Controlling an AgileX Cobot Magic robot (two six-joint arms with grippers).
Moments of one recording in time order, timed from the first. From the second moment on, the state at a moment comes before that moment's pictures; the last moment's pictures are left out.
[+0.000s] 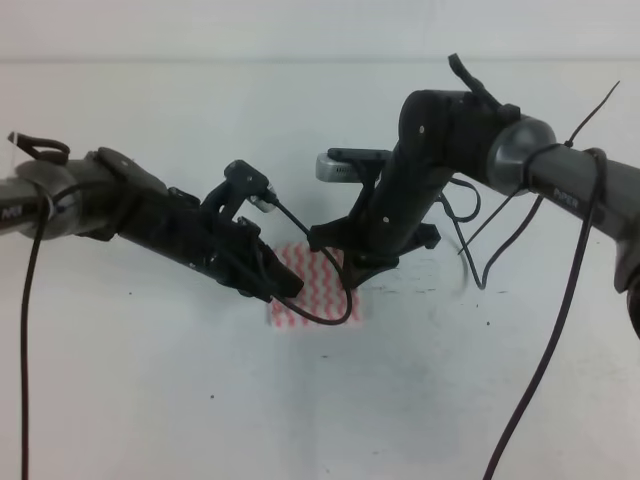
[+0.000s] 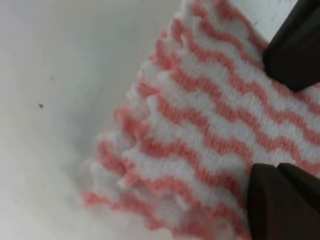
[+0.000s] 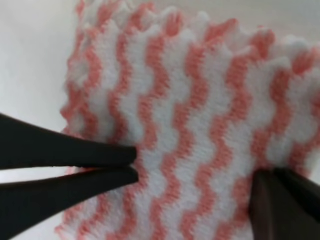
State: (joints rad) left arm -0.26 2.10 -1.37 -1.00 0.87 1.46; right arm 0.51 2.26 -1.92 0.34 1.10 0.09
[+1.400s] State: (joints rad) left arm -0.33 2.05 -1.37 -0.96 0.85 1.44; right arm 0.51 1.41 -1.40 0.09 0.89 0.26
